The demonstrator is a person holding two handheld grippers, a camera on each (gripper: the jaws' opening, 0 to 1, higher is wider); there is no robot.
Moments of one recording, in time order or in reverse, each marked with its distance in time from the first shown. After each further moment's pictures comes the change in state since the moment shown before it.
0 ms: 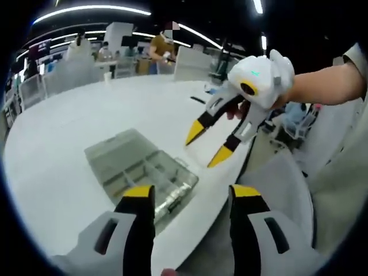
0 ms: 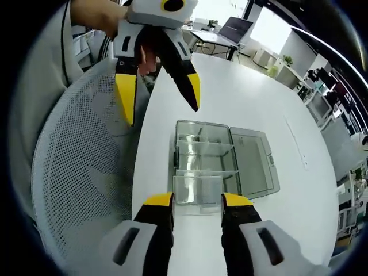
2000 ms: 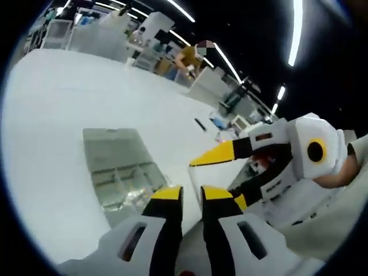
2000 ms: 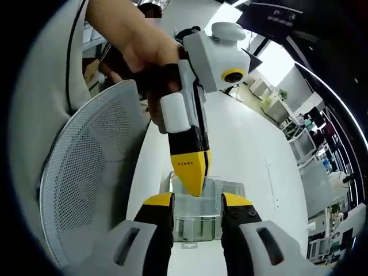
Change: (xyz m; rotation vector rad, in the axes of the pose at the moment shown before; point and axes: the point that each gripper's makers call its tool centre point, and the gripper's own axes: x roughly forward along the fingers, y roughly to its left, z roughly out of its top) left arm -0.012 0.005 0.038 -0.416 -0.111 -0.071; right arm -0.029 0.001 0.095 -0.187 -0.118 -0.150
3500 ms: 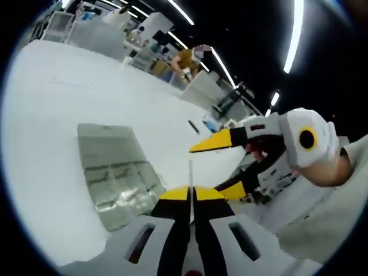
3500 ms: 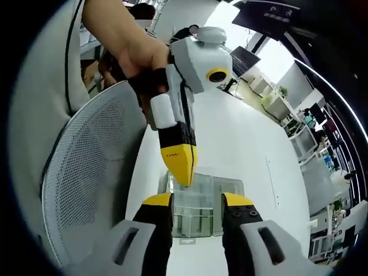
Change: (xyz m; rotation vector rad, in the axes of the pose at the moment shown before) left arm -0.001 -0.004 -0.007 0.009 -0.022 -0.067; right arm -0.009 -0.012 -0.008 0.020 0.007 0.022
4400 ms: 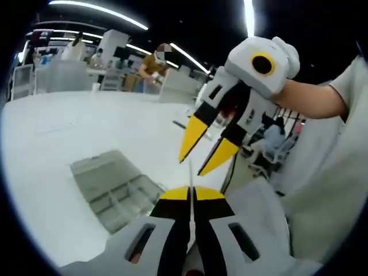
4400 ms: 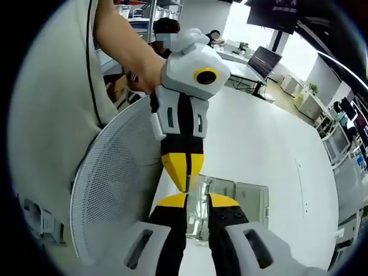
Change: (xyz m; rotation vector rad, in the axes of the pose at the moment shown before) left arm 0.002 -0.016 -0.002 0.343 0.013 -0.067; right arm -0.008 0.008 0.009 0.038 -0.056 0.320
